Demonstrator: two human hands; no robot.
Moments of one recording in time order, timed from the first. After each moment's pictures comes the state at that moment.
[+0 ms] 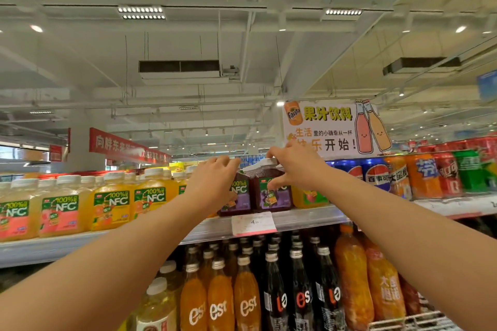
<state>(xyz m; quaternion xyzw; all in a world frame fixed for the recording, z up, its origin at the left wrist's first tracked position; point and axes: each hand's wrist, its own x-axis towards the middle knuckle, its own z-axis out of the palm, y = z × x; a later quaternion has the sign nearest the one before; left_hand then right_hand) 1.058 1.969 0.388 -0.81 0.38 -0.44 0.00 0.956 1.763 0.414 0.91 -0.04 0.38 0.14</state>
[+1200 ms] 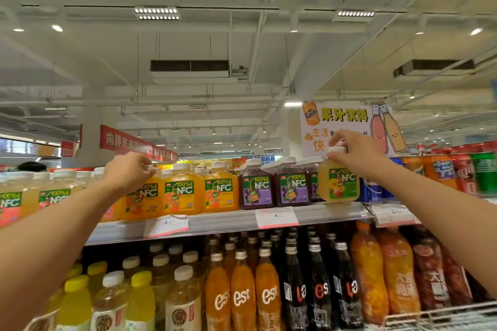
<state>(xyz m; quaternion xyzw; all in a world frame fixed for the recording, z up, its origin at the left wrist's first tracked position) 1.143 2.161 0.412 -0.88 0.19 -0.38 -0.23 0.892 1.735 0.416 0.87 -0.11 0.46 -0.14</state>
